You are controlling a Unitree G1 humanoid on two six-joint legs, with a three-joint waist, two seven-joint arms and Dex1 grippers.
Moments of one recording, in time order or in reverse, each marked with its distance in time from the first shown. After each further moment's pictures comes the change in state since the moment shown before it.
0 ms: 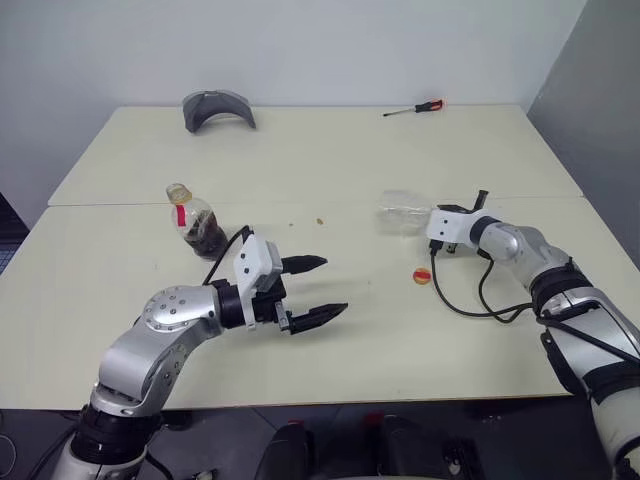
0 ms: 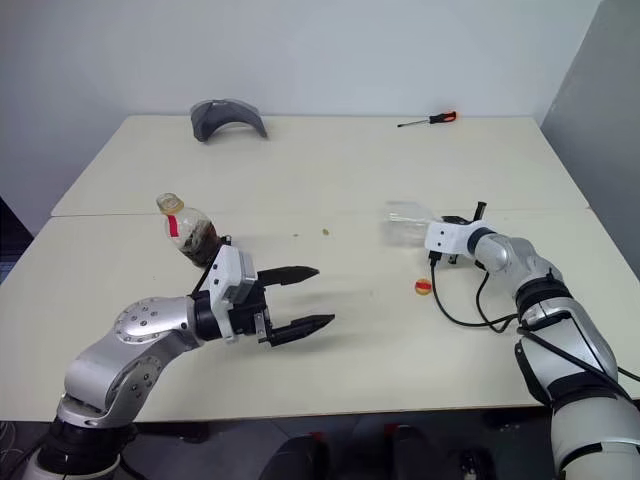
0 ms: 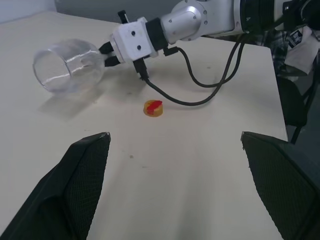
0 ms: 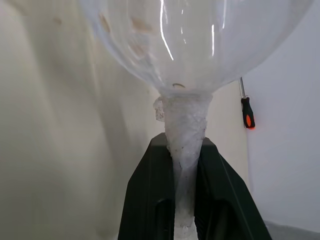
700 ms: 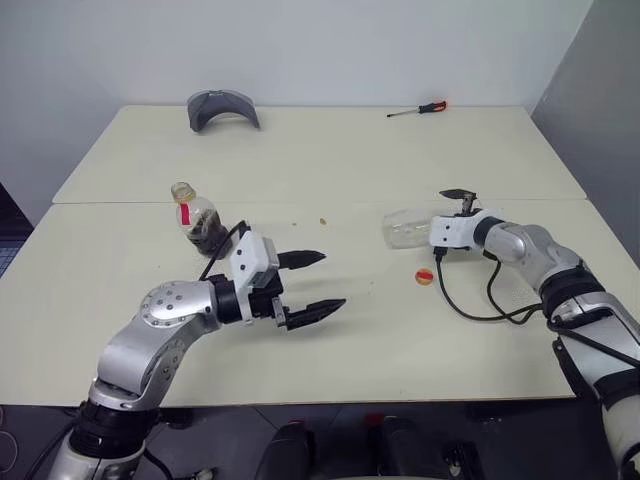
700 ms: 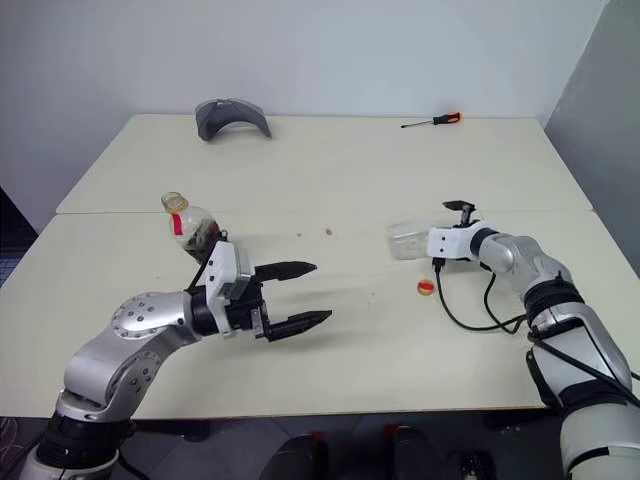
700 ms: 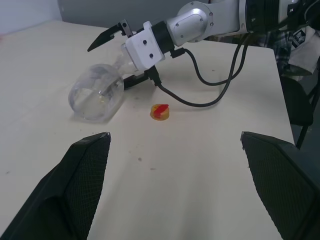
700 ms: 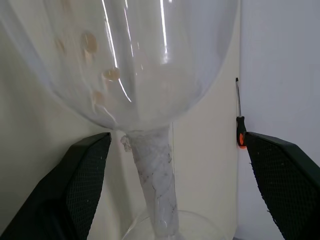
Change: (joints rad) left arm -0.045 0.011 0.001 0.045 0.001 -0.045 -0.023; right arm 0.027 -0.074 0.043 -0.087 -0.073 -0.012 0.020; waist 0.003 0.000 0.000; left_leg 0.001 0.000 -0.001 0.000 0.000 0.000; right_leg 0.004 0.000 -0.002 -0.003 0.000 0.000
